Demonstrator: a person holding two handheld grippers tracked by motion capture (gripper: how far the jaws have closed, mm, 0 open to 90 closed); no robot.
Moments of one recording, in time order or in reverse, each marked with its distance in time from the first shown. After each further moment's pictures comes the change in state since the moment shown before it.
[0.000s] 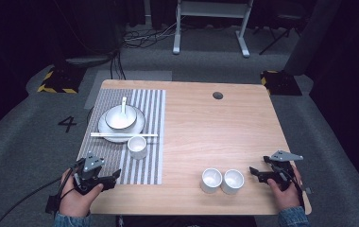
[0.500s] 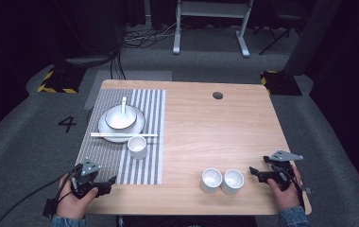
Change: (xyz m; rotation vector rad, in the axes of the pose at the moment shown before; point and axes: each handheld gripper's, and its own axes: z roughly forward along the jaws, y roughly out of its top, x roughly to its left) left arm 0.013 -0.027 0.018 0.069 -0.003 -0.010; right arm 0.000 0.000 0.000 0.000 -0.001 -0.001
